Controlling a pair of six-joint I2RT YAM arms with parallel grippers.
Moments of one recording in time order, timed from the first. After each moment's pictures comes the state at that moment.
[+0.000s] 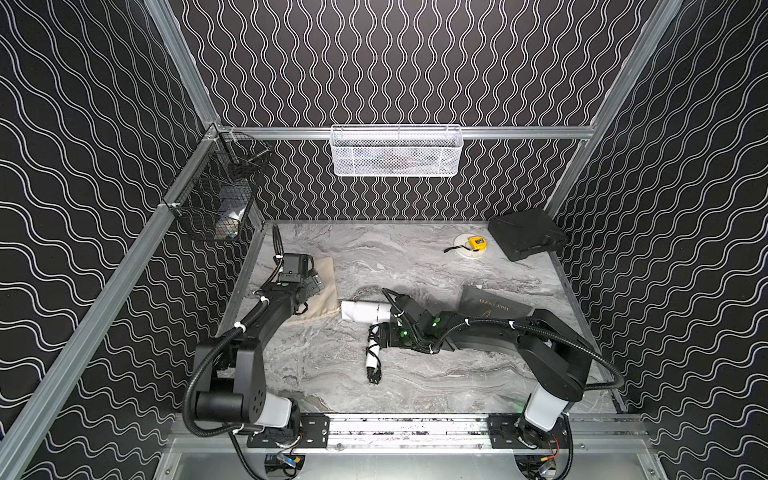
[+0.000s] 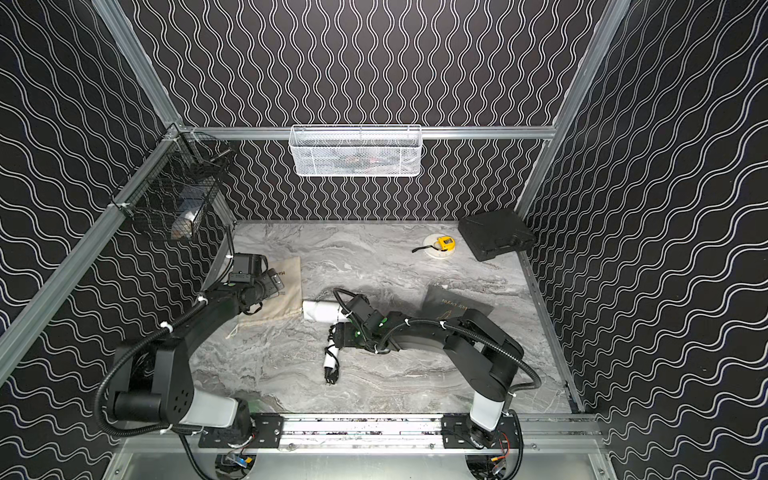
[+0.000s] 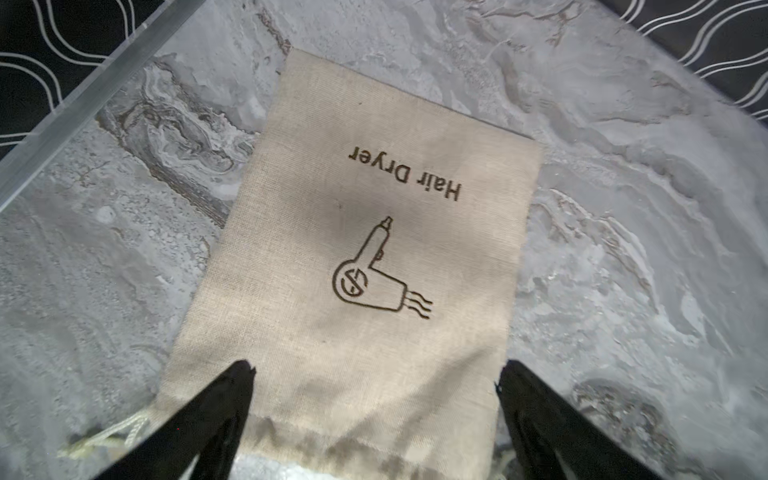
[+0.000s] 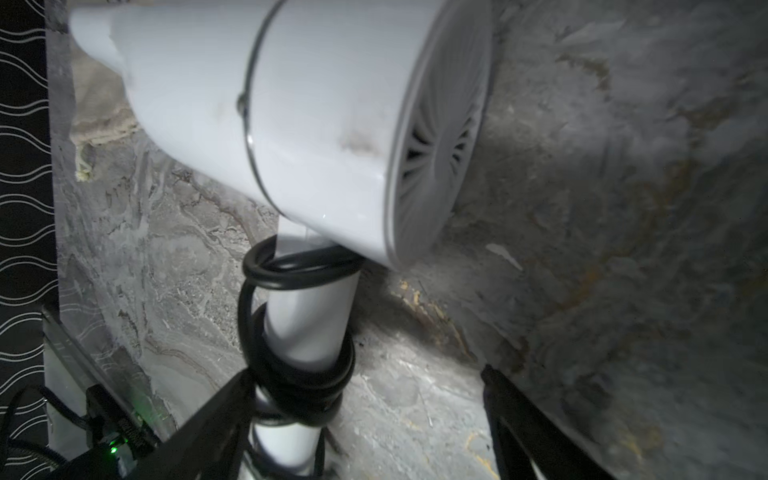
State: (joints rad) left arm 0.04 1.48 0.91 -0.36 -0.23 -0.58; right arm 0.97 1.78 1.00 -0.18 -0.06 0.87
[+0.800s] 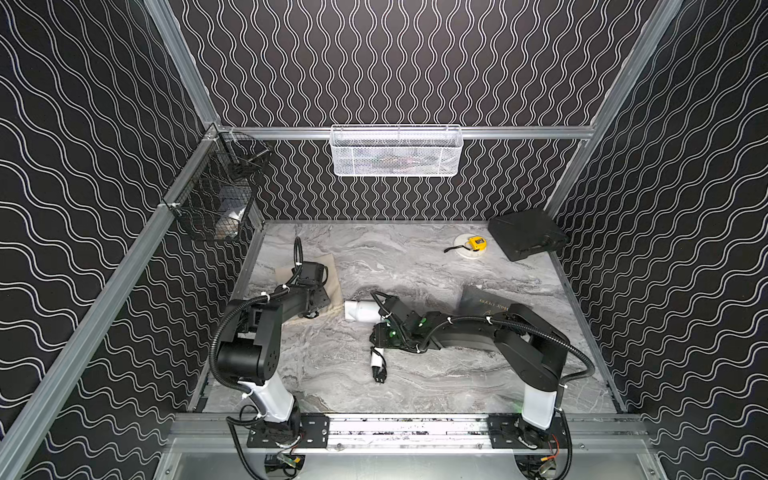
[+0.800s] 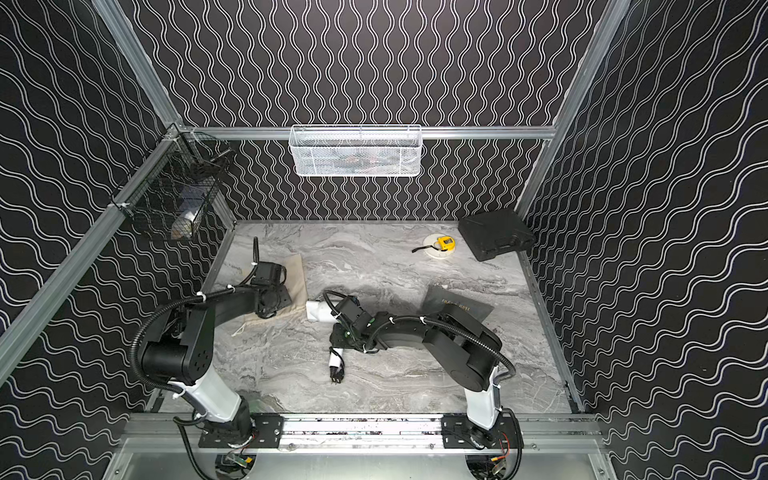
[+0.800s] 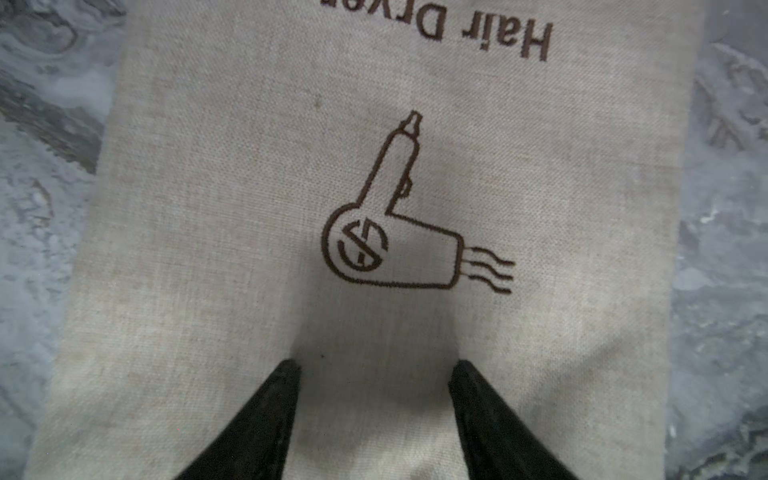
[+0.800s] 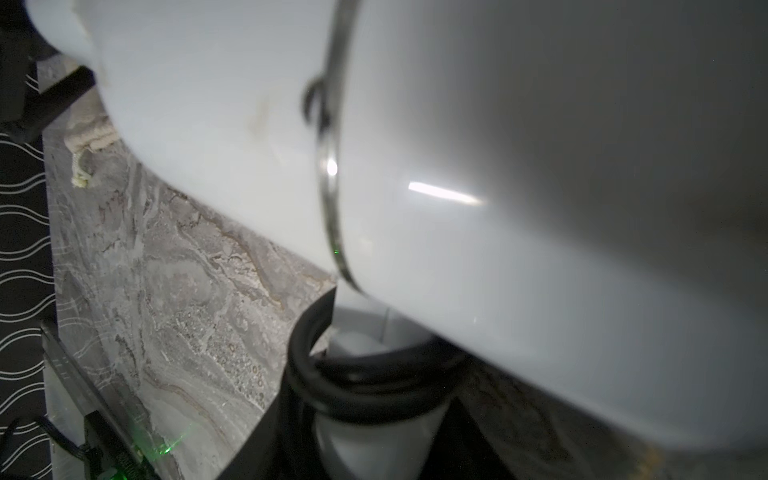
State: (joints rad) left arm -0.05 1.70 0.86 -0.25 -0.22 -0.58; right arm 0.97 1.89 1.06 -0.13 -0.05 0.90
